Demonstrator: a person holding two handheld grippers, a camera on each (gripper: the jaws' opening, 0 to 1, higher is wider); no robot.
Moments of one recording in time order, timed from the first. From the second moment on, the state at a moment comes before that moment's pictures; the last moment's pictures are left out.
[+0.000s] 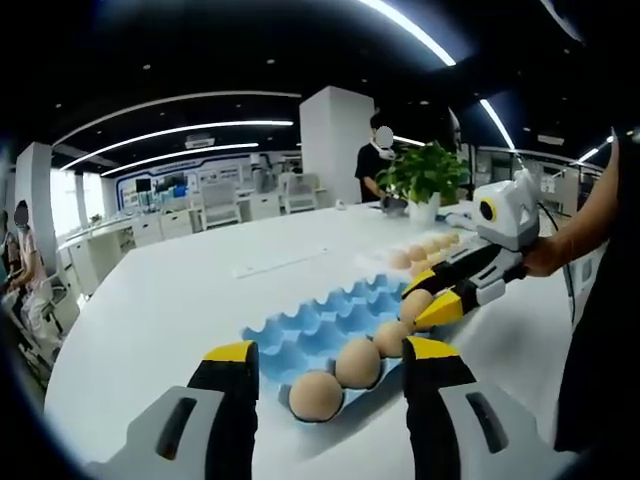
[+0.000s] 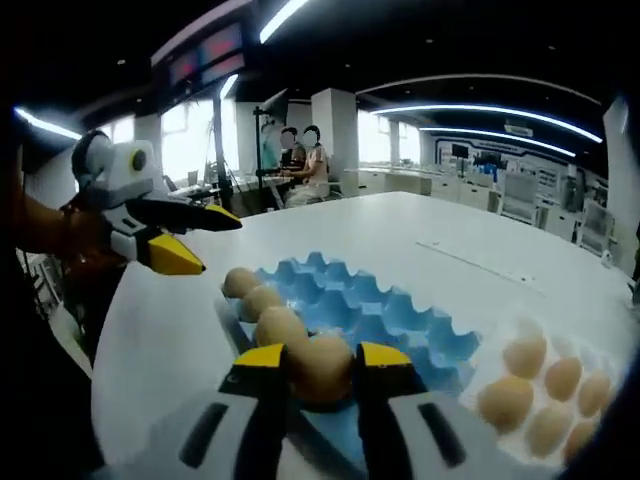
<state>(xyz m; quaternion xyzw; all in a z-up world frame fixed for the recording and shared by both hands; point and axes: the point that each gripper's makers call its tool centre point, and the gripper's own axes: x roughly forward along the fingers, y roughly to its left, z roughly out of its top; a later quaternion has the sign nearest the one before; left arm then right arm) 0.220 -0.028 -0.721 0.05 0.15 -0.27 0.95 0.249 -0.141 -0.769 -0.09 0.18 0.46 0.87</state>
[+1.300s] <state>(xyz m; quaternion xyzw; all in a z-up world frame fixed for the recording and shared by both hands) 0.225 -0.032 -0.717 0.06 0.14 -0.27 0.95 0.246 -0.155 -0.771 -0.10 0.17 0.47 0.86</state>
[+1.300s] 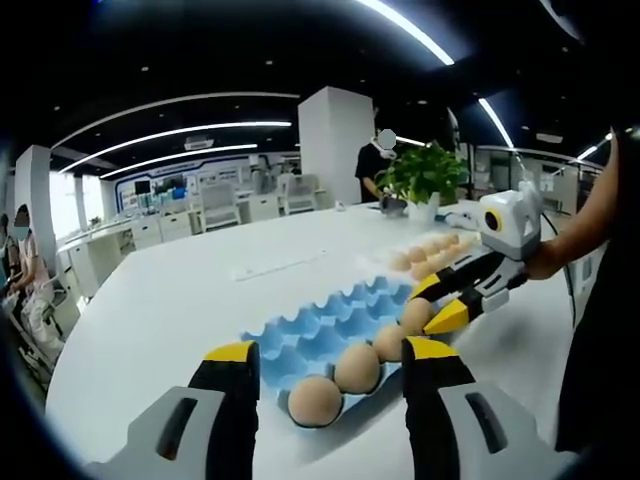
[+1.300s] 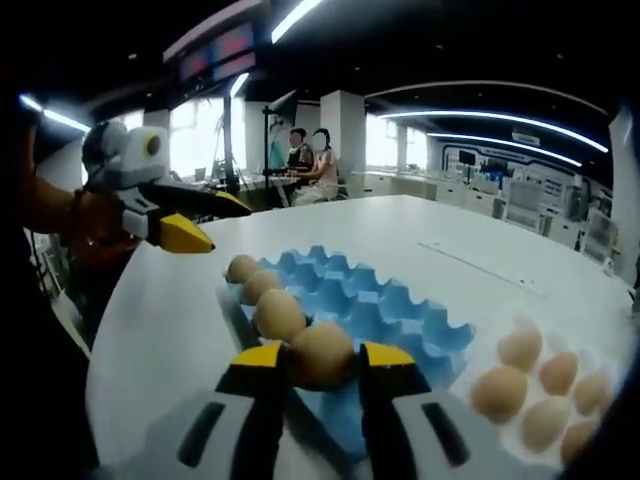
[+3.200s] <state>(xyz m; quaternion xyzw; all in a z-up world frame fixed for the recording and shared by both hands) 0.223 -0.036 -0.718 0.06 0.14 -0.27 0.95 0.264 -0.474 -0.766 -0.06 0.21 0.03 0.98</state>
